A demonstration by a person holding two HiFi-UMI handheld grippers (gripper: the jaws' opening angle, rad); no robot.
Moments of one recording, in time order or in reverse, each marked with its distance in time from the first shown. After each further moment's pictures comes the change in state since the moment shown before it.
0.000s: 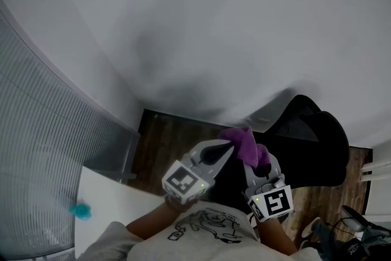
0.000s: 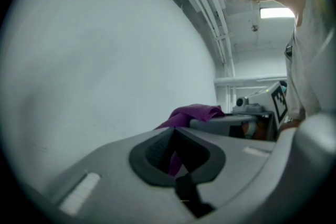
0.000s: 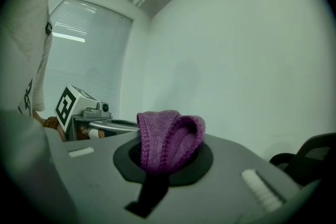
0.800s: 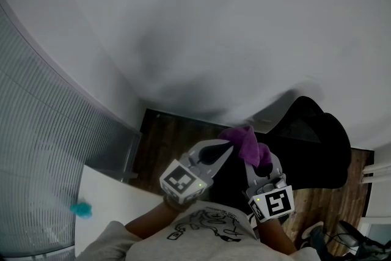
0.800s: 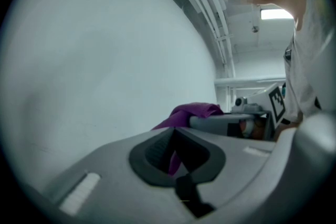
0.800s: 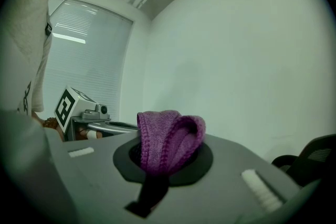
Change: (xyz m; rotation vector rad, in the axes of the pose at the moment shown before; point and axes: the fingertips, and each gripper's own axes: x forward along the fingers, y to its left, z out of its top) left arm -0.001 0.005 0.008 -0.005 -0.001 0.004; right arm 0.005 -0.006 0.012 0.002 -0.026 0.002
